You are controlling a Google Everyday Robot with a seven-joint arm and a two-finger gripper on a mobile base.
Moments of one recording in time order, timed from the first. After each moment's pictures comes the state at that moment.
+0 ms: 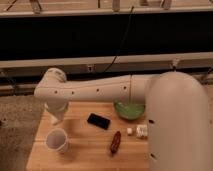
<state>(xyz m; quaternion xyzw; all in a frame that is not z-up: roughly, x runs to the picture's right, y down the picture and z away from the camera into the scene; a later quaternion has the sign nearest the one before) -0.223 0.130 0.701 -0.17 -0.26 -0.61 0.73</state>
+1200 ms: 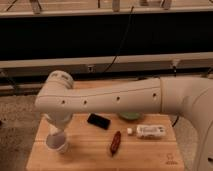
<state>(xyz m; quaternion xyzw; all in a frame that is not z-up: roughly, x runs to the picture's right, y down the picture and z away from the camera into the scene) -0.187 0.160 0.611 -0.15 -0.27 -0.60 0.73</state>
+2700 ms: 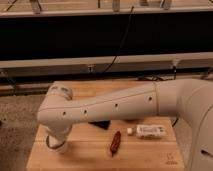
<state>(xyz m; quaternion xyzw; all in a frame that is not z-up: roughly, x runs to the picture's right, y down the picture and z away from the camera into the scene) -0.193 0.206 0.617 -0.18 -0.29 -0.59 0.73</state>
